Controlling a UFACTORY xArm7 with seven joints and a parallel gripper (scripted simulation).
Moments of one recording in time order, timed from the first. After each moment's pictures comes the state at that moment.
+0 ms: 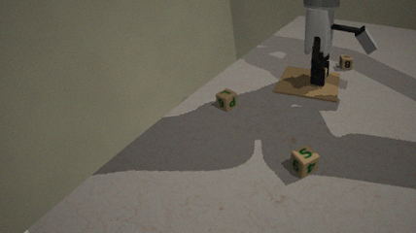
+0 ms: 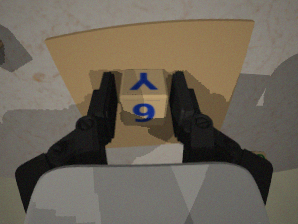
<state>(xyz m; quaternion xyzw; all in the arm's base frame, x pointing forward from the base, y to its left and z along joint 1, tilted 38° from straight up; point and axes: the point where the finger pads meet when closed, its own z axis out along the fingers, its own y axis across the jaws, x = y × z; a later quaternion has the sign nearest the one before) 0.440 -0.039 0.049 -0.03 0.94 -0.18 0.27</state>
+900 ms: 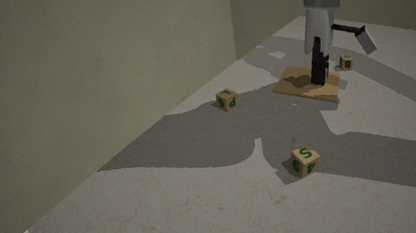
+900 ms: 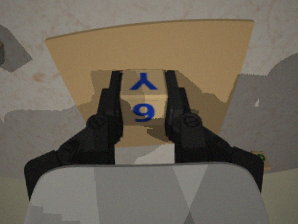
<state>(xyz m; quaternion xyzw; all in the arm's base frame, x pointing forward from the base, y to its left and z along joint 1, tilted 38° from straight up) 0.440 -0.039 0.049 -0.03 0.94 -0.18 0.27</state>
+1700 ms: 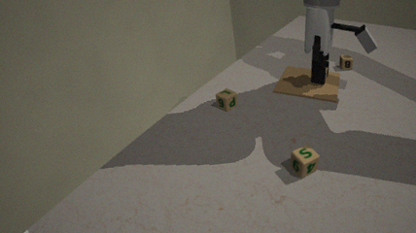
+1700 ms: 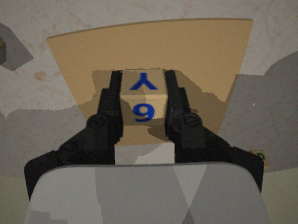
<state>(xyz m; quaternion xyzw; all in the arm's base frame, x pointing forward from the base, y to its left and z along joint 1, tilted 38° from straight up) 0.438 -0.039 0.051 -0.03 0.94 -0.19 0.27</state>
